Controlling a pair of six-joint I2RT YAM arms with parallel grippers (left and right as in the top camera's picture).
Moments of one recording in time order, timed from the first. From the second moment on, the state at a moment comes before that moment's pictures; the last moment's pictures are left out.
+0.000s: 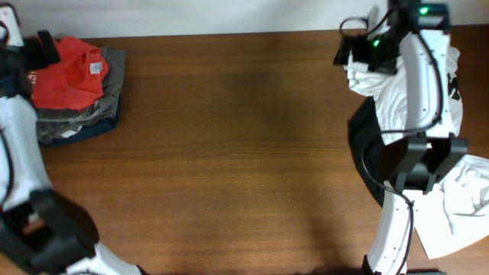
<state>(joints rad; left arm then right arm) 0.45 1.88 1.81 -0.37 0.12 0.16 -0.10 2.35 2.59 -1.48 -0.28 0.06</state>
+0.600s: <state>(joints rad) 0.20 1.69 1.83 -0.79 0.63 0.16 -0.10 2.03 3.12 -1.69 -0.19 0.09</state>
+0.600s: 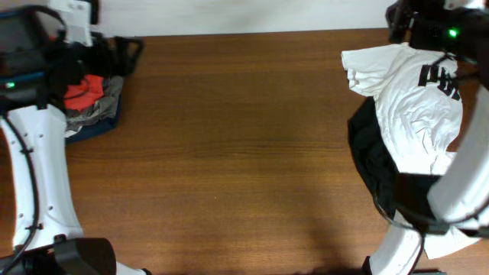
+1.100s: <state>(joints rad) 0.15 1.69 1.83 -0.82 0.61 0.16 -0.10 1.59 3.14 -1.69 -0.23 0.11</state>
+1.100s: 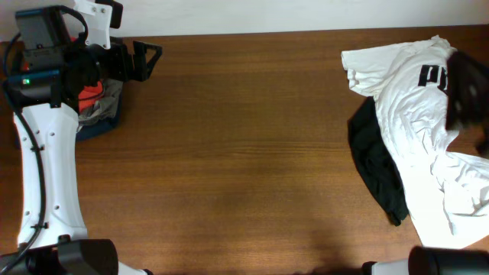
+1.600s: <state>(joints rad) 0.15 1.69 1.83 -0.82 0.61 0.16 -0.10 1.48 3.08 -1.69 -0.14 0.07</state>
